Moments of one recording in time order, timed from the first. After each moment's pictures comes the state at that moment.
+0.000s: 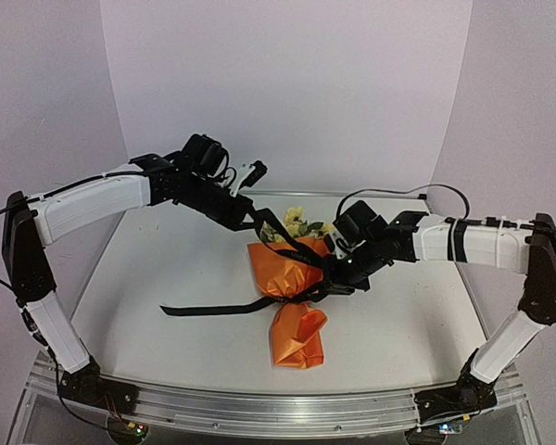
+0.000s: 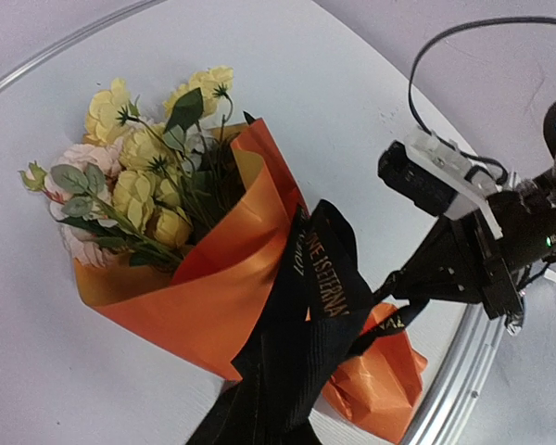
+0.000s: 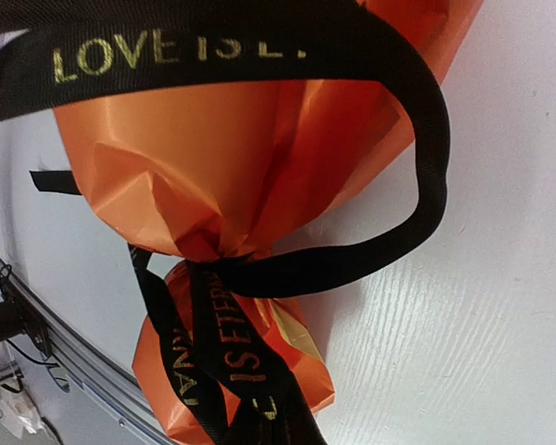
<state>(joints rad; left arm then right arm) -0.74 1.71 1.57 -0.61 0.37 -0.11 0.81 1.62 1.16 -0.59 -0.19 0.72</state>
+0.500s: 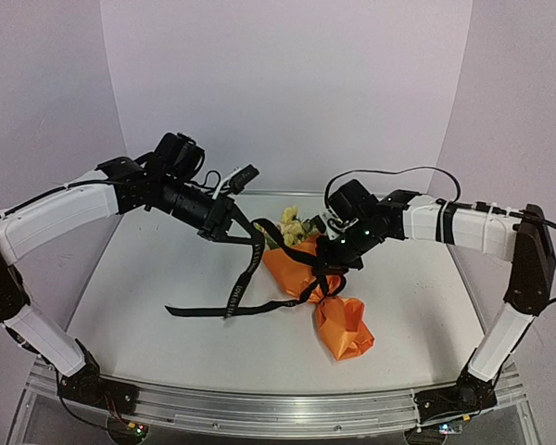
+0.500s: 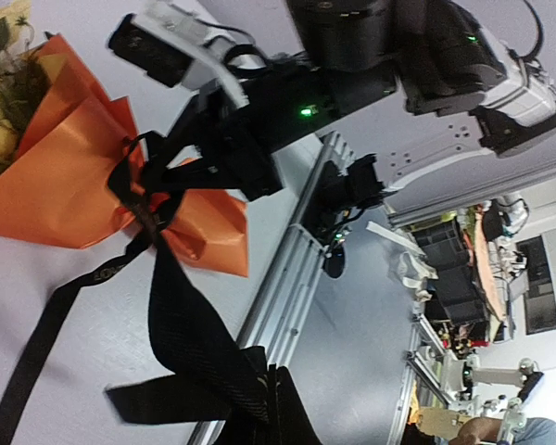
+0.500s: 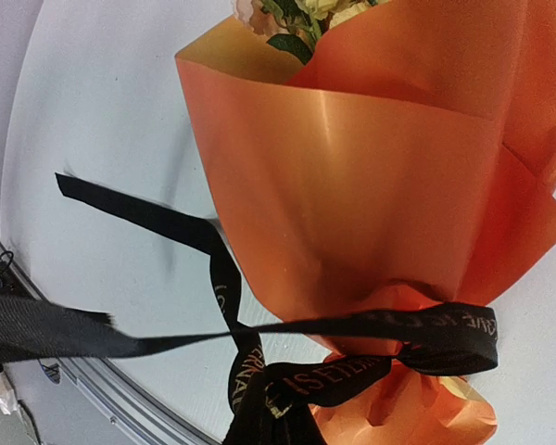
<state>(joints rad) -0.76 1.51 1.45 -0.66 0.81 -0.33 0.77 1.72 1.36 -0.69 -0.22 0.56</state>
